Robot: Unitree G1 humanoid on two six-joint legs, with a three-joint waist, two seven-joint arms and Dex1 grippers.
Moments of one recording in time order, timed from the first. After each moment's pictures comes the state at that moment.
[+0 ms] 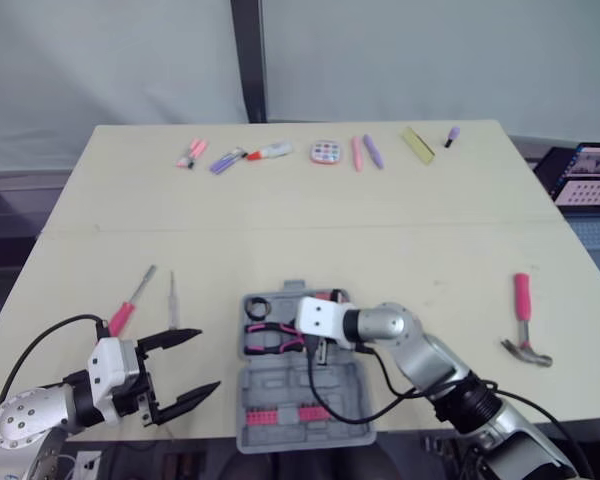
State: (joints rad) left arm 0.38 0.65 0.32 -0.34 -0.50 0.00 -1.07; right arm -0.41 -0.37 0.54 -0.03 -0.18 0.31 0.82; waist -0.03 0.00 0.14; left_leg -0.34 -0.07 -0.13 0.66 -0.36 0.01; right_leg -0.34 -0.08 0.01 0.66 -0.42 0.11
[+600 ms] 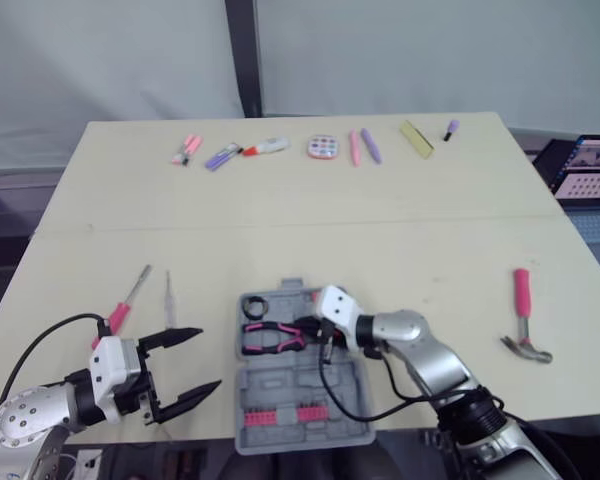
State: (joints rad) left arm 0.38 0.65 0.31 -0.34 -0.50 0.00 -1.06; right arm -0.34 -0.33 0.40 -0.03 0.03 0.35 0.86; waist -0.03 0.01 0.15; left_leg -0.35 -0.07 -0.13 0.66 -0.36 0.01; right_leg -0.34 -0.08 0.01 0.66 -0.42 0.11
